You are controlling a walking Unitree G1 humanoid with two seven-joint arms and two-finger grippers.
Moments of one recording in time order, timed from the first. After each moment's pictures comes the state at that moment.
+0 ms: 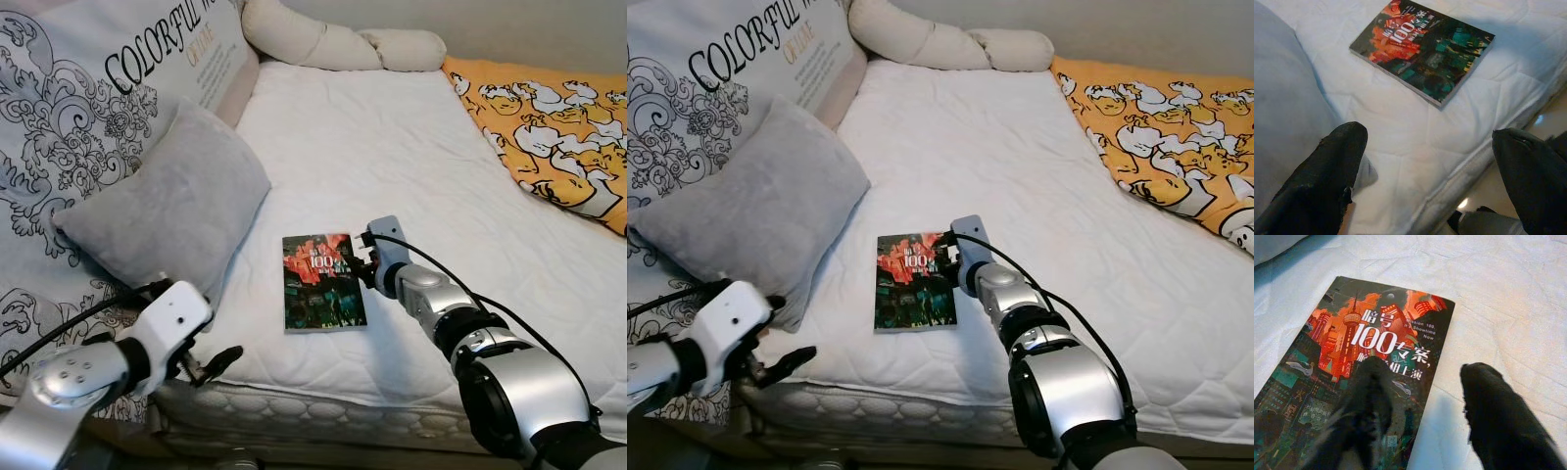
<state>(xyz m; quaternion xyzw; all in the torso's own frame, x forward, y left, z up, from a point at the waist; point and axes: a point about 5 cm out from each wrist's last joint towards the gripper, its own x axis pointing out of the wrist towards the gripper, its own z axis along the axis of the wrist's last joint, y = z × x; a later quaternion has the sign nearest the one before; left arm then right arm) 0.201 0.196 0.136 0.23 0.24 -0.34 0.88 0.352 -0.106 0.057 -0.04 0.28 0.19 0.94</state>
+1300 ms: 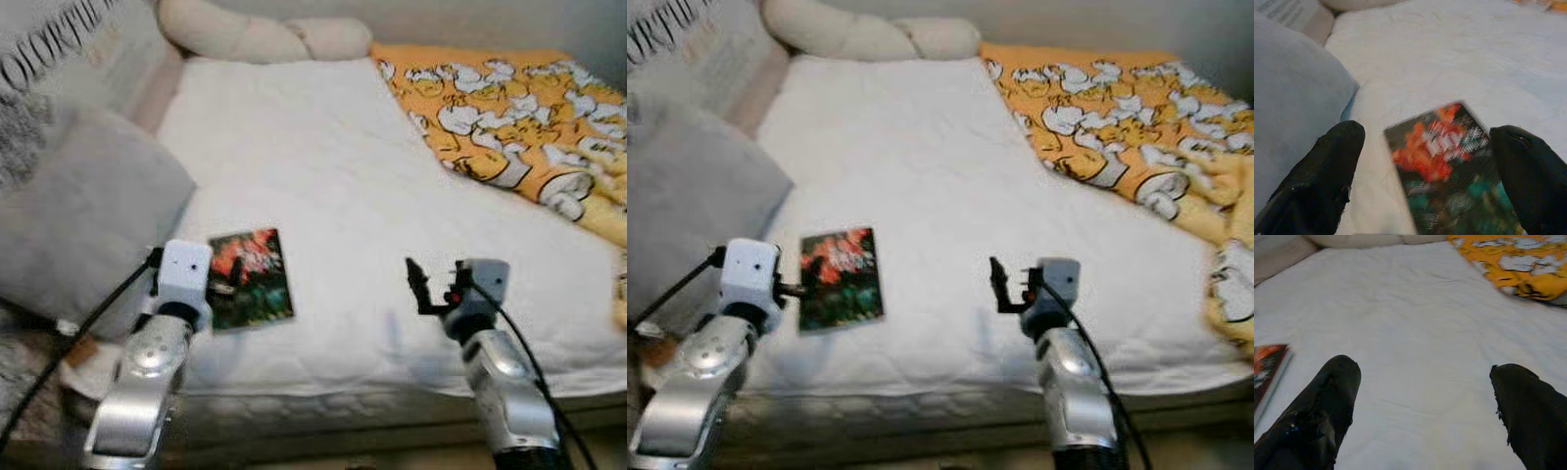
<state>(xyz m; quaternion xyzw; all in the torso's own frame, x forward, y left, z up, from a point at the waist) 0.253 0.184 0.111 0.13 0.10 -0.03 0.99 0.269 -0.169 0.063 0.06 0.09 0.06 0.99</state>
